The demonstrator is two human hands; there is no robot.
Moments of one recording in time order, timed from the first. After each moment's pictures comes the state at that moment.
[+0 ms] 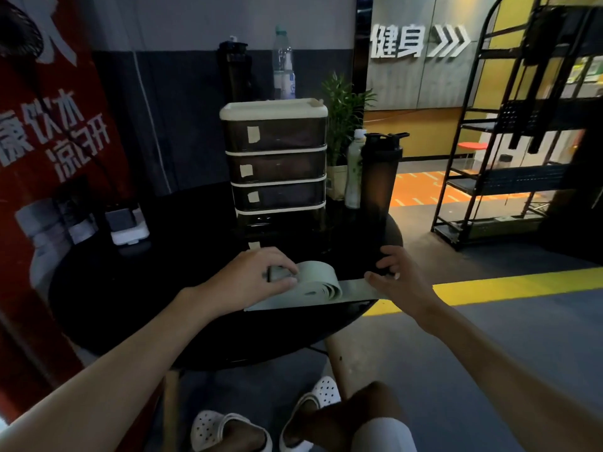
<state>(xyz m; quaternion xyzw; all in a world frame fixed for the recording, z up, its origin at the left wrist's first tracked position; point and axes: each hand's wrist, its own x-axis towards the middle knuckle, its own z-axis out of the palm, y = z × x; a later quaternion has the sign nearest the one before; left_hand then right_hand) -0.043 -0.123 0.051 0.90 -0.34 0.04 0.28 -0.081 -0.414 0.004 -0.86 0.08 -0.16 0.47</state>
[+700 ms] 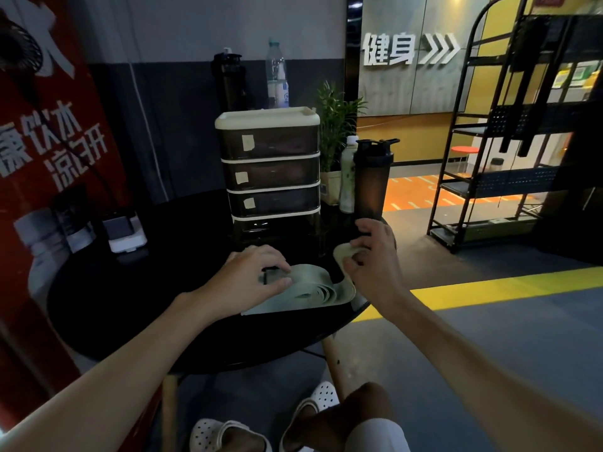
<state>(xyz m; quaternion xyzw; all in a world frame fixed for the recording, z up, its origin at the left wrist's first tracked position) -0.044 -0.124 0.052 0.91 -0.33 0.10 0.23 -0.082 -0.368 0.040 -0.80 -0.05 -0.31 0.51</state>
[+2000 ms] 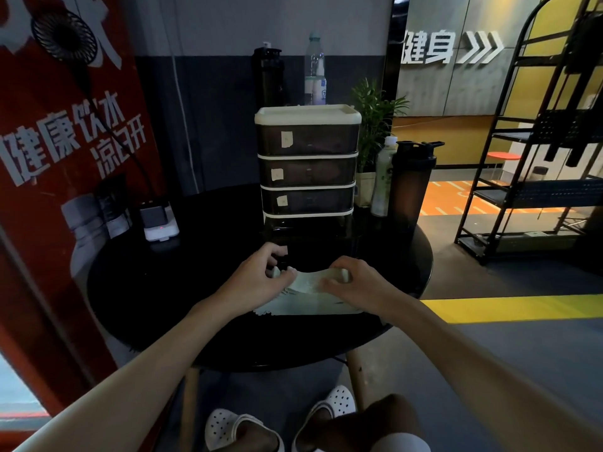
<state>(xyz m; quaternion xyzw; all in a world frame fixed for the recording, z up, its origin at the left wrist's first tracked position) -0.049 -0.098 0.045 0.89 -0.14 0.03 0.43 -0.065 -0.316 0.045 -0.90 -0.06 0.00 0.44</state>
